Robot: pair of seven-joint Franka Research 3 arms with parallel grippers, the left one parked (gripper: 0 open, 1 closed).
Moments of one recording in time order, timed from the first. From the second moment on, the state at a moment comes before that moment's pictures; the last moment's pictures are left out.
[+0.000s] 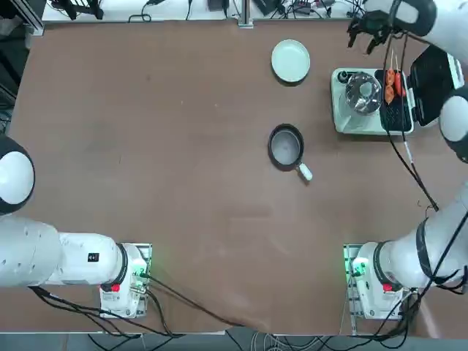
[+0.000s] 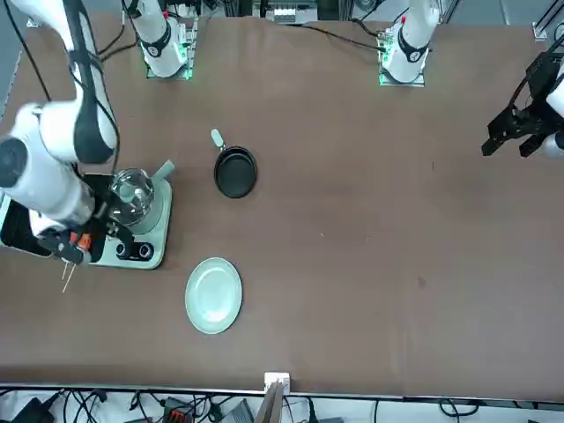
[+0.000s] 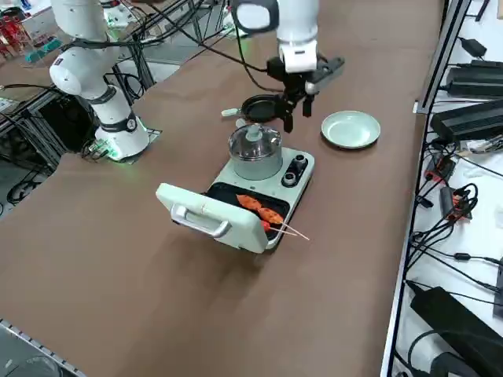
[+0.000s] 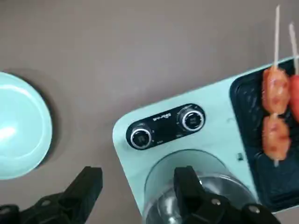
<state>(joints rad) 0.17 0.42 -0.10 -1.66 0.01 2.08 0.48</state>
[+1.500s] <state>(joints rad) 0.18 0.62 -0.11 -1.58 0.05 2.14 0.61</state>
